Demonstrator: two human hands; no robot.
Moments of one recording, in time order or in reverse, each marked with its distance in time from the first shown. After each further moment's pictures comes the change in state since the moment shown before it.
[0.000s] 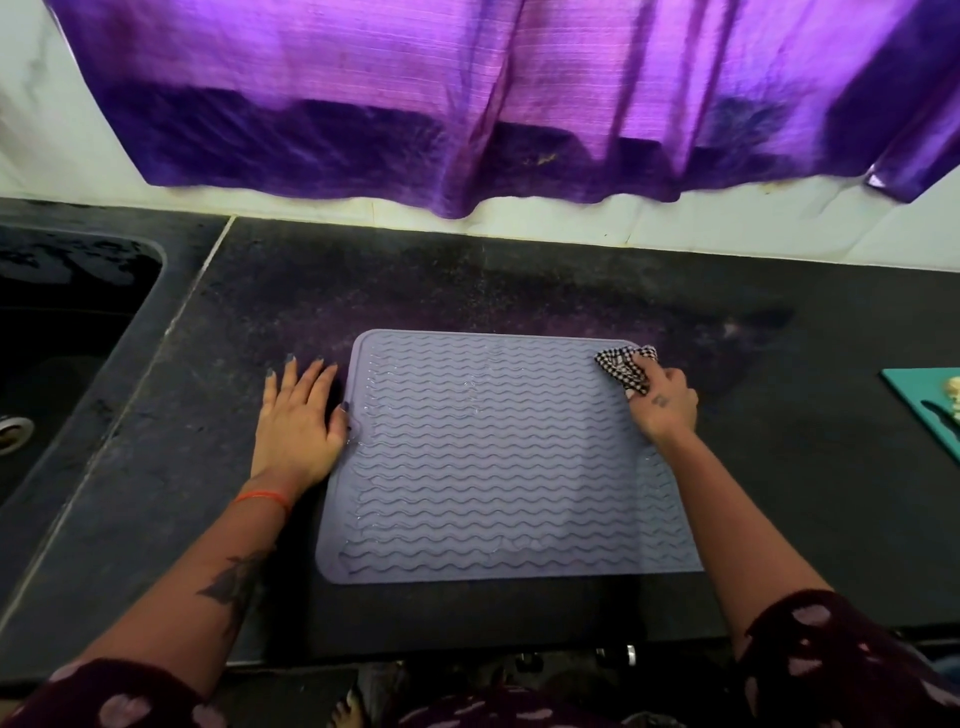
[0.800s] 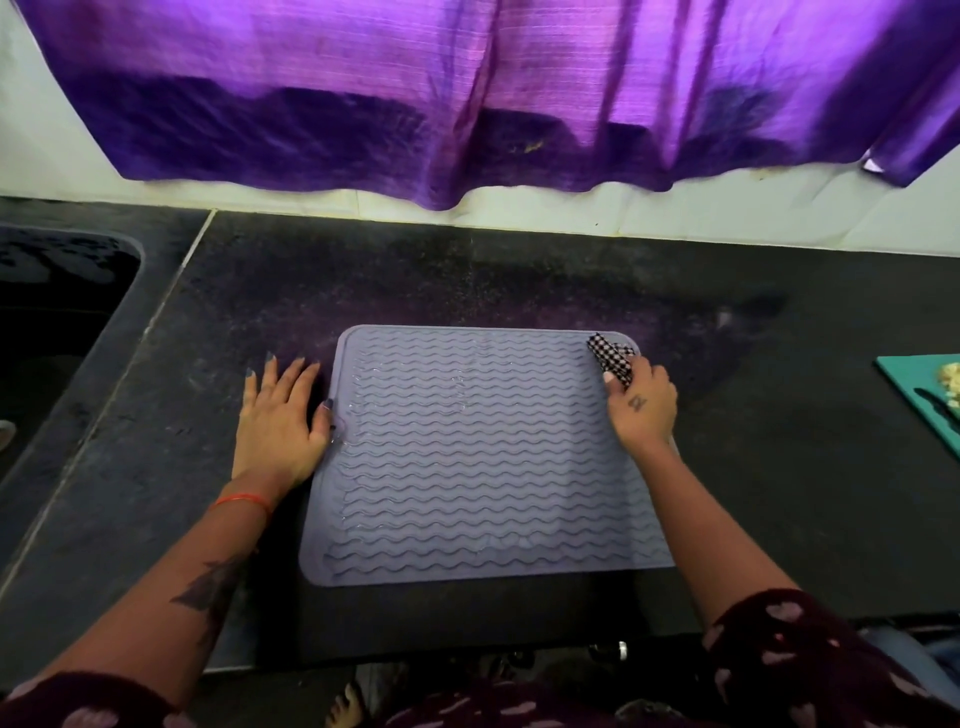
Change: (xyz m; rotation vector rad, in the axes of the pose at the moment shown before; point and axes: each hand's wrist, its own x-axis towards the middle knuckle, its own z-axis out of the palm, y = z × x) left_hand 0.000 0.000 0.000 -0.002 0.005 -0.003; right_hand -0.015 -0.008 0.015 0.015 0.168 -0.054
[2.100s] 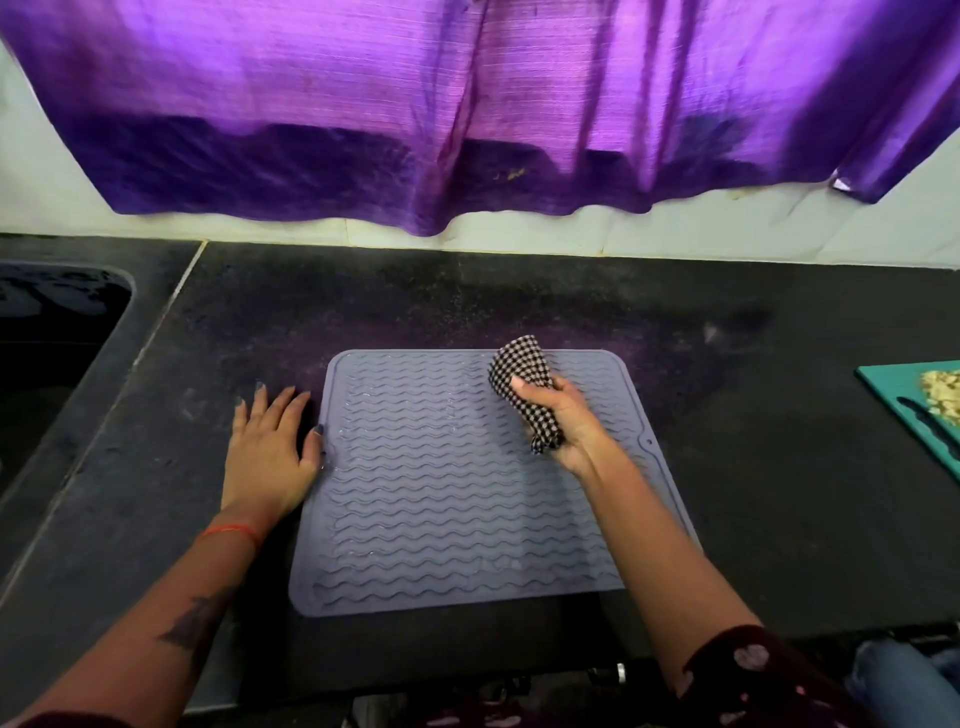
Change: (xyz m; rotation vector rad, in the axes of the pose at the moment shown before) left_hand 0.001 0.001 -0.001 0.006 -0.010 -0.013; right_hand -0.024 -0.065 0.005 1.248 -0.600 0.403
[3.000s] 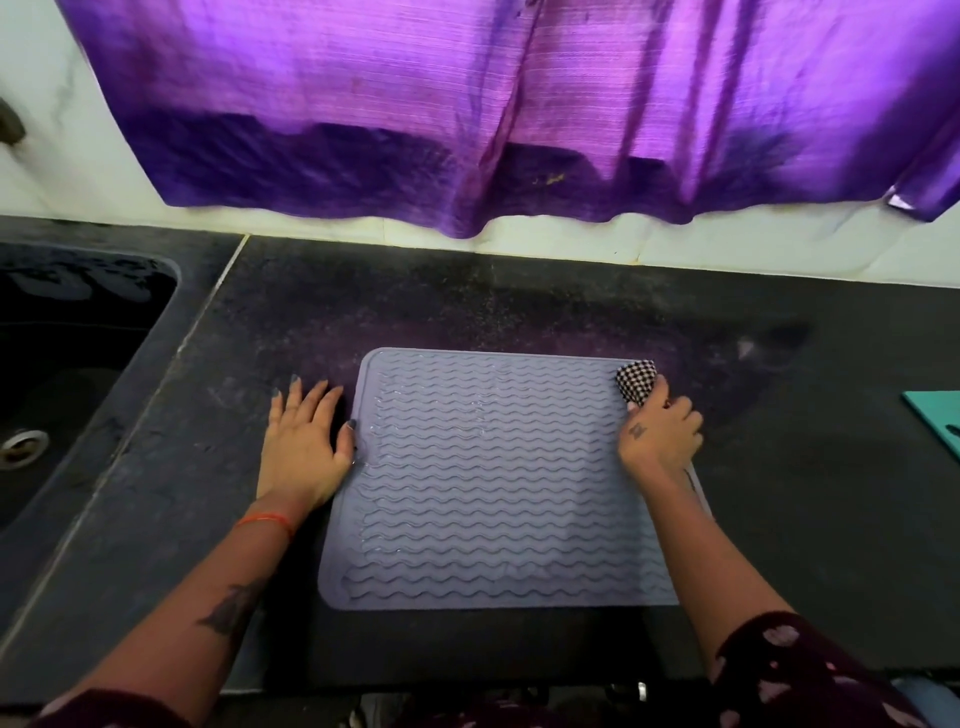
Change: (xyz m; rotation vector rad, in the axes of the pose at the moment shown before) left_hand -0.001 0.001 0.000 -0.004 0.004 -0.029; right_hand 0.014 0.001 -0.053 -1.450 0.777 -0.222
